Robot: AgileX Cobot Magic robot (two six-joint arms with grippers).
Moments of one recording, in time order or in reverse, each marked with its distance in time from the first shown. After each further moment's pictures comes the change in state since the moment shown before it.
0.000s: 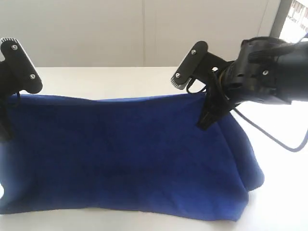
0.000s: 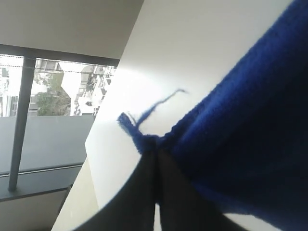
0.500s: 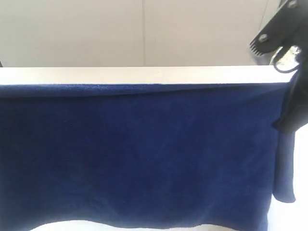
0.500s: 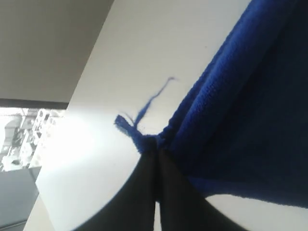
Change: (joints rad) left arm -0.328 -0.364 -0.259 -0.559 0.419 0.546; right arm 0.000 -0.474 0.000 0.373 0.516 -0.350
